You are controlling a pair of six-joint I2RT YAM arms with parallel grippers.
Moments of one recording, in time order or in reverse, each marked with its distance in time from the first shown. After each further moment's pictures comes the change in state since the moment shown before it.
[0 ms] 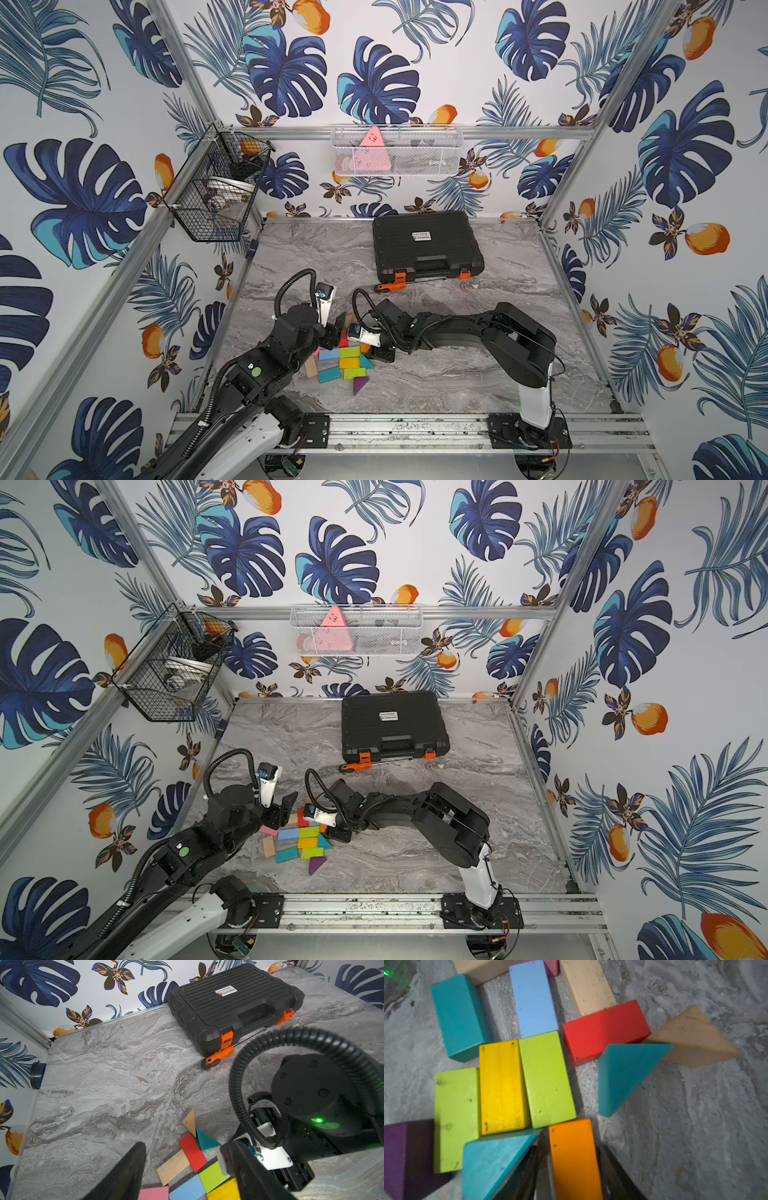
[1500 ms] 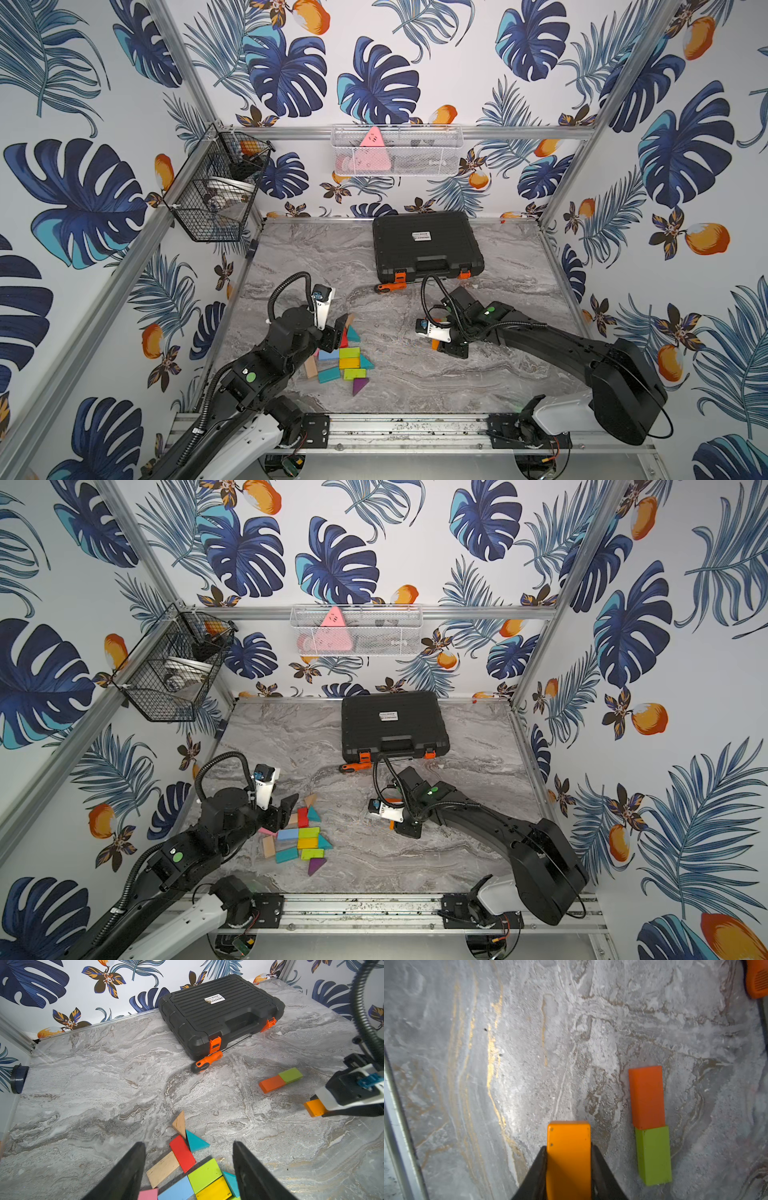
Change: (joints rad) left arm 0.000 -0.042 -0.001 -0.003 0.061 -0.022; right arm -0.336 -0.566 -0.291 -0.507 0.066 -0.307
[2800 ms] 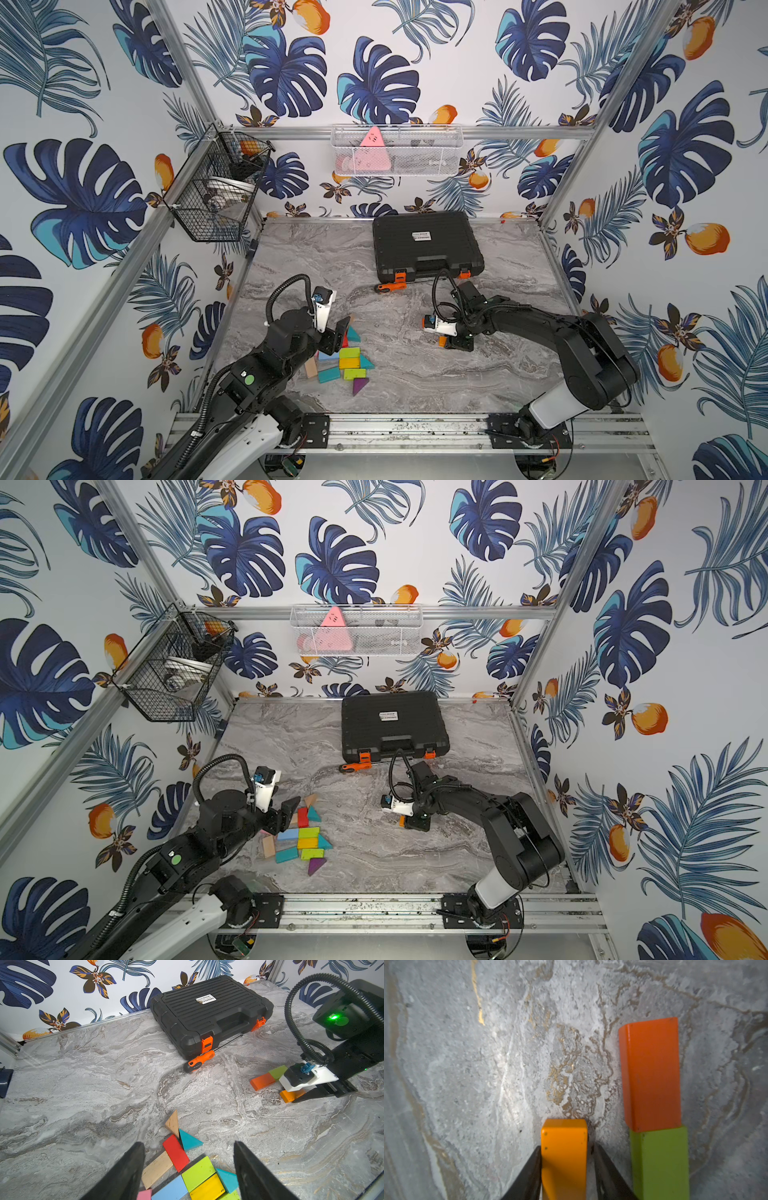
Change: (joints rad) left arm -0.003 -0.022 -0.013 0.002 0.040 0.001; right arm -0.180 0.178 -0.033 0.108 -0.055 -0.179
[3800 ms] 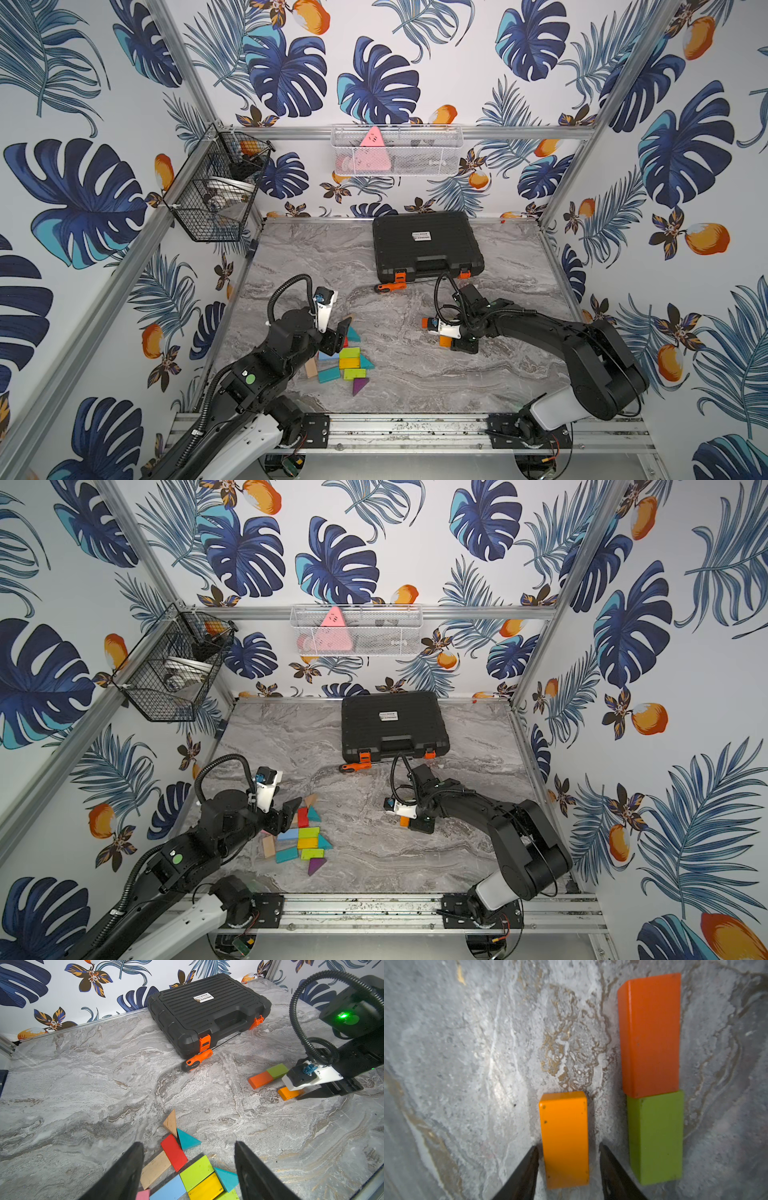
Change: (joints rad) left arm -0.010 0.006 -0.002 0.002 0.006 0.000; right arm 0.019 -0.059 -0.032 -0.021 0.100 0.026
